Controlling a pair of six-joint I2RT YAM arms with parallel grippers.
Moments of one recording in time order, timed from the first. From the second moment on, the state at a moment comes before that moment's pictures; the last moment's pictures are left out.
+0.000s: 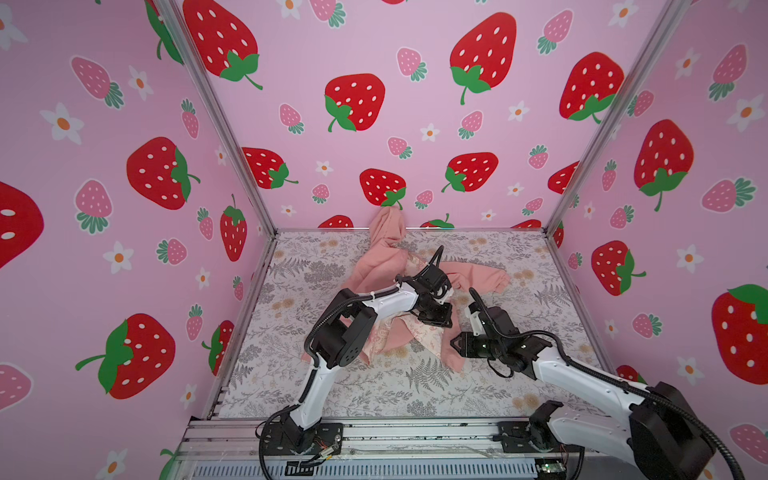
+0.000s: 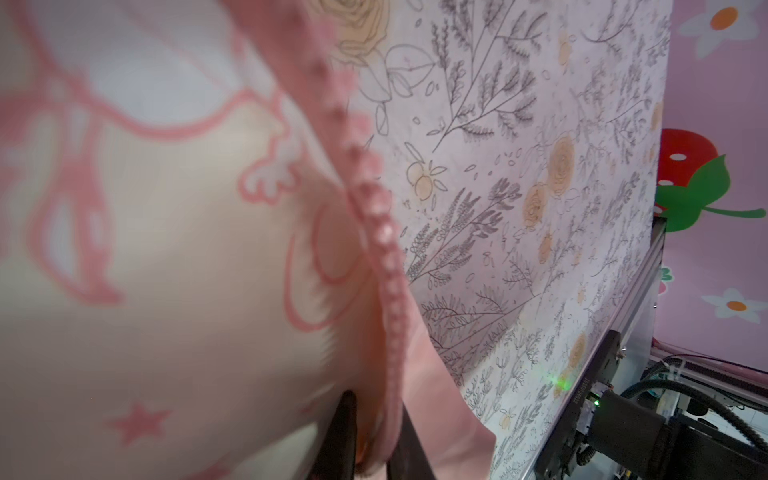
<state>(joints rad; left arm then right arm) -0.76 2.21 1.63 -0.55 0.50 -0.42 0.72 1.12 0.51 -0.21 -0.21 0.61</state>
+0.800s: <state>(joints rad) -0.76 2.21 1.67 -0.56 0.48 -0.42 0.79 1.29 0.38 0.03 -0.19 0.74</state>
